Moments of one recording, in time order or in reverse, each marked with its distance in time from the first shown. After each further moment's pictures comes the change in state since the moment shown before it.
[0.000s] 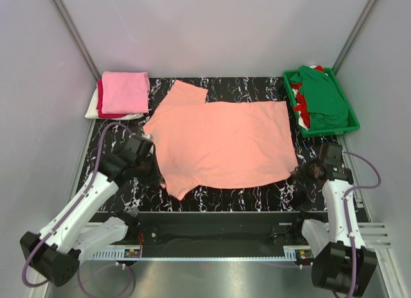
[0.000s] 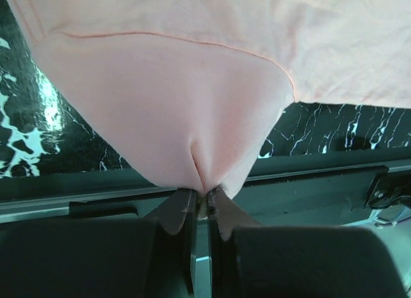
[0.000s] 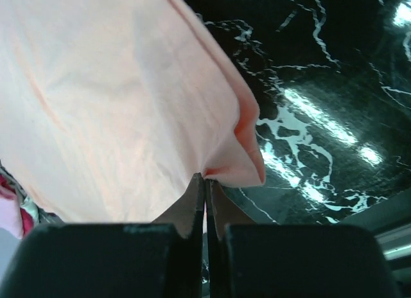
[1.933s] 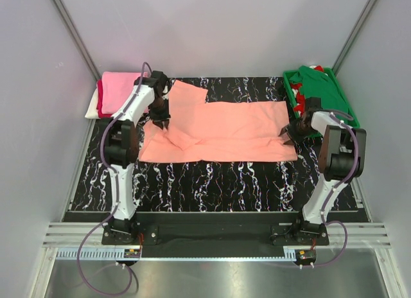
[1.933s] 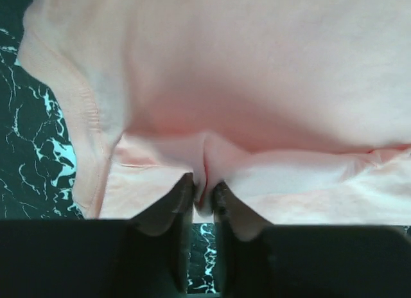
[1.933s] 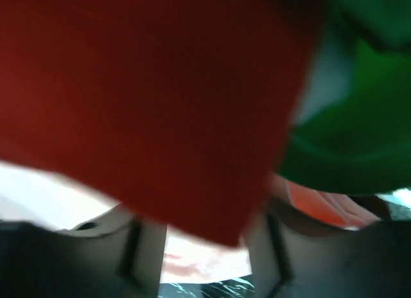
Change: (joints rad) left arm 0.306 1.289 1.100 -0.101 -0.033 0.423; right arm 0.089 1.077 0.669 0.234 -0.034 -0.083
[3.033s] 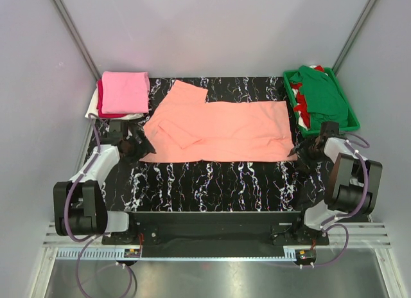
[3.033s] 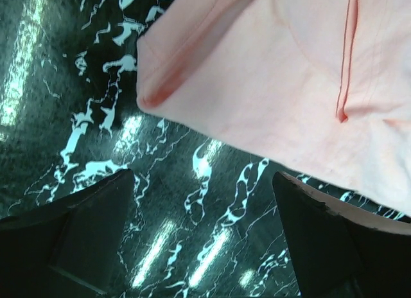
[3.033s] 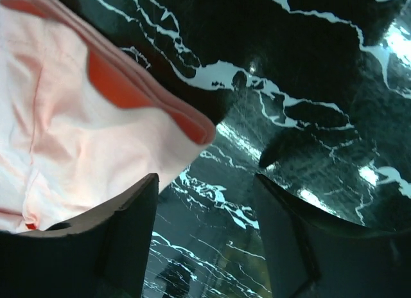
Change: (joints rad) left arm 0.229 -0.838 -1.135 0.550 0.108 -0.304; right arm -0.152 -0.385 -0.409 -0.002 -0.029 -0.167
